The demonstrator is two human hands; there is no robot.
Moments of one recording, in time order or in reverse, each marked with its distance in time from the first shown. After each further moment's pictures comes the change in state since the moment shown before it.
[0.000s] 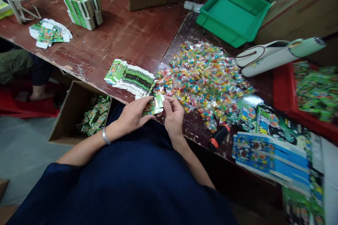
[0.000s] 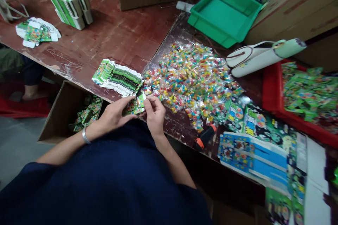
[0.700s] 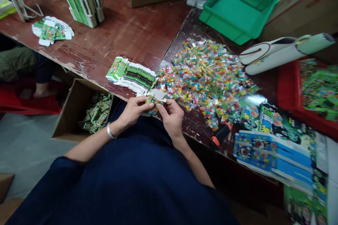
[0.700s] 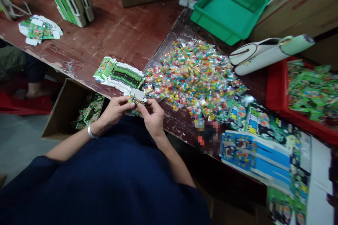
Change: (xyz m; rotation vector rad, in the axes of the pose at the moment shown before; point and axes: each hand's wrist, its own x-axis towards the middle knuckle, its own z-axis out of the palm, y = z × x) left_hand 0.010 -0.003 0.015 -0.901 0.094 -0.448; right_hand -0.010 -0.002 -0.001 -0.073 -0.041 -0.094
